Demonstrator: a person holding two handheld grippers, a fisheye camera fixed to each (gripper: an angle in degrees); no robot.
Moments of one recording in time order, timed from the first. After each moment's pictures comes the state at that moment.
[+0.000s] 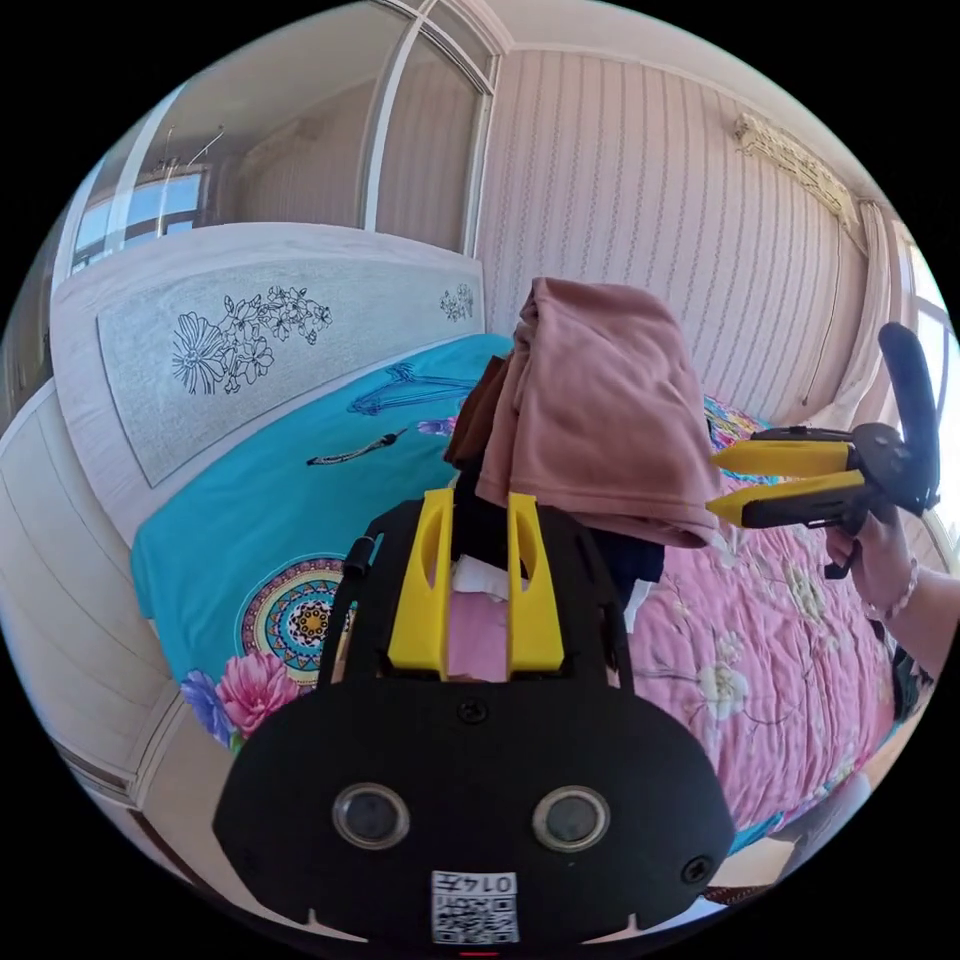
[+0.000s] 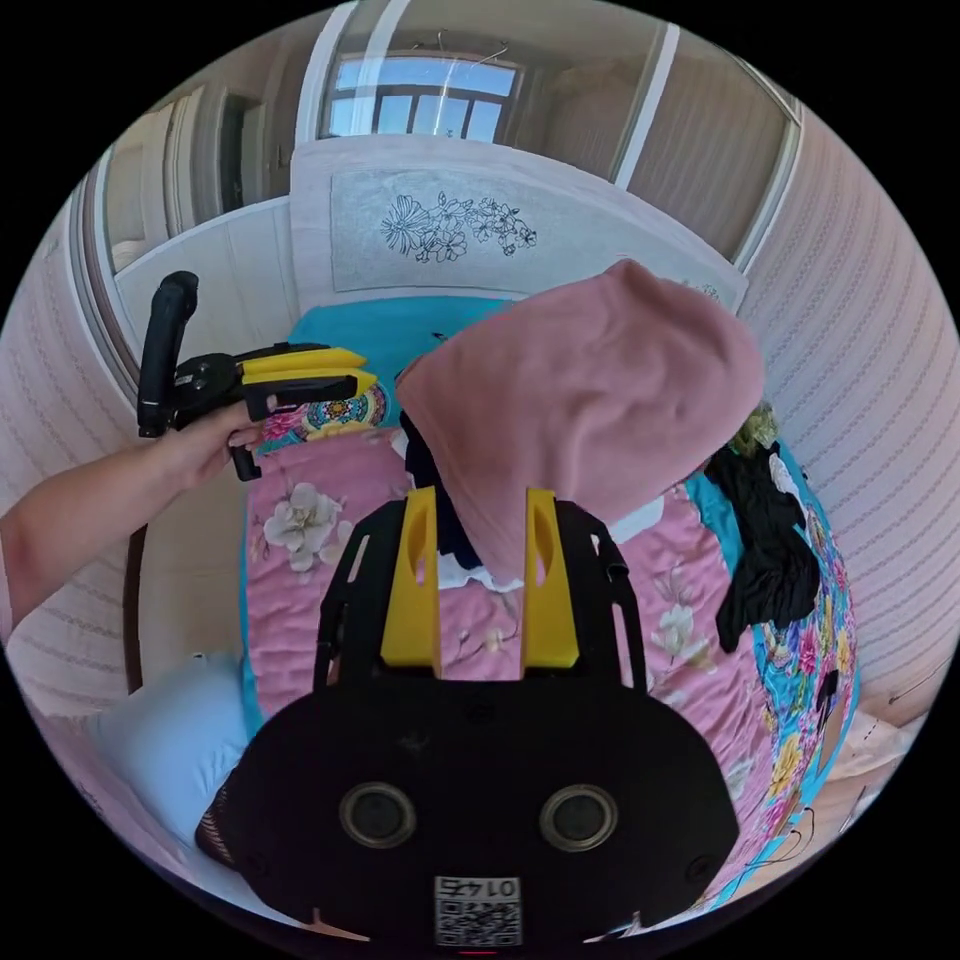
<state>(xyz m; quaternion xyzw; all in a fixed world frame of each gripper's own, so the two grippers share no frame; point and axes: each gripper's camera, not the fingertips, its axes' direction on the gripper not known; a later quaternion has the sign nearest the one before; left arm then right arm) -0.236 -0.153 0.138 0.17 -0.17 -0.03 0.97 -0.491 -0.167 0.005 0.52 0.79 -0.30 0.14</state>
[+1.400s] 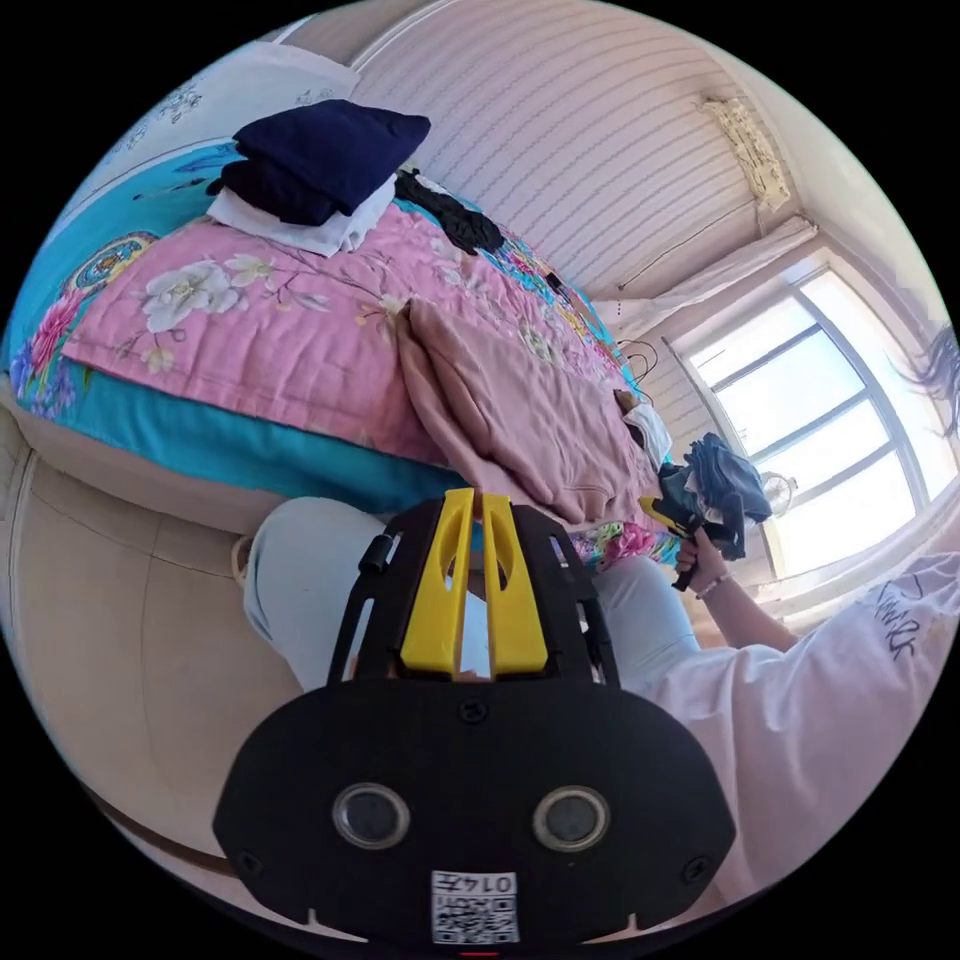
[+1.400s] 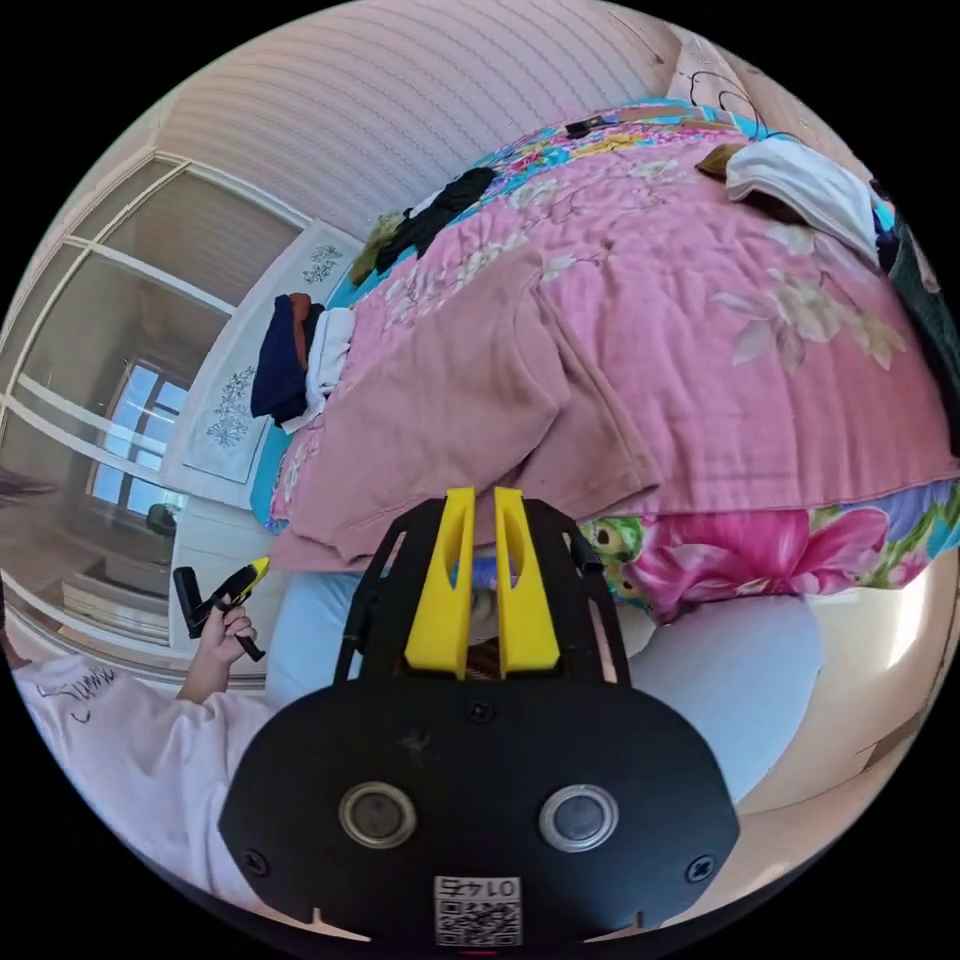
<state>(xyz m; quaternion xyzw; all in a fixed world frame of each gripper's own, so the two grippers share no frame) -0.116 0.097 0.142 -0.05 0.15 -0.02 0.99 0.145 0.019 -0.136 0.87 0.29 -0.23 0.33</state>
